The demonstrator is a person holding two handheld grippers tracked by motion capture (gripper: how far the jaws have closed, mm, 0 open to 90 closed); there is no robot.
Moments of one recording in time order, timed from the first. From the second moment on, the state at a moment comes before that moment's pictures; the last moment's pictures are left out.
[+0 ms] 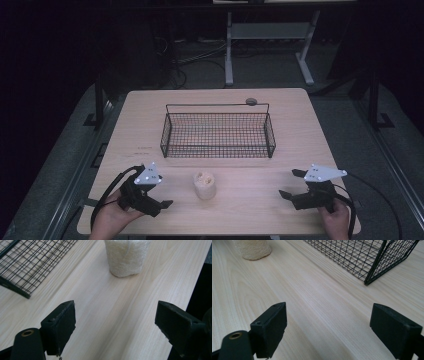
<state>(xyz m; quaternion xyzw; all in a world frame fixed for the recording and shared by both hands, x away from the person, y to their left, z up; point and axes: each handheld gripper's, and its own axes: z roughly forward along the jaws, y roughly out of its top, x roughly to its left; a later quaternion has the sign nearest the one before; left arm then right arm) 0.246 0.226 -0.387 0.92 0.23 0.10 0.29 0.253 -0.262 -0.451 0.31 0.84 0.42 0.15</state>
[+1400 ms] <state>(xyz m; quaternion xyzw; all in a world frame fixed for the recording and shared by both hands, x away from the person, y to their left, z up) 0.266 0.178 -0.383 0.94 0.19 0.07 0.28 0.252 -0.262 -0.450 0.31 0.83 0.43 0.15</state>
